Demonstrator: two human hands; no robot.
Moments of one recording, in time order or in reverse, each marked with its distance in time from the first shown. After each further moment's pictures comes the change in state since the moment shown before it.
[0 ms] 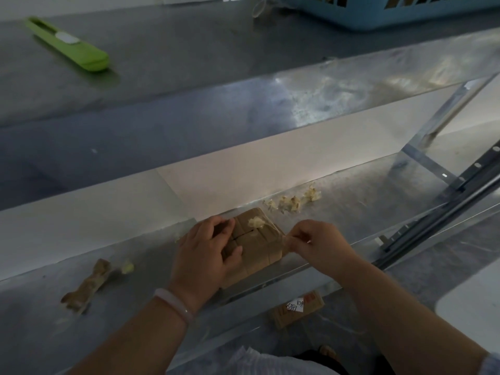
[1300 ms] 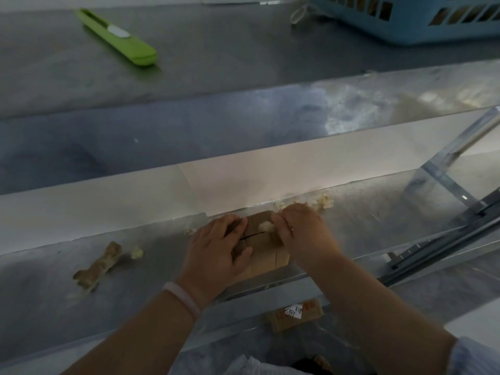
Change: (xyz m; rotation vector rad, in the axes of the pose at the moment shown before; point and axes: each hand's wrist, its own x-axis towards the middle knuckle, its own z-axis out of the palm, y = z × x) left_hand -0.004 0.003 0.008 -0.007 0.022 -0.014; right_hand 0.021 -0.049 0.011 -0.226 0.124 -0.200
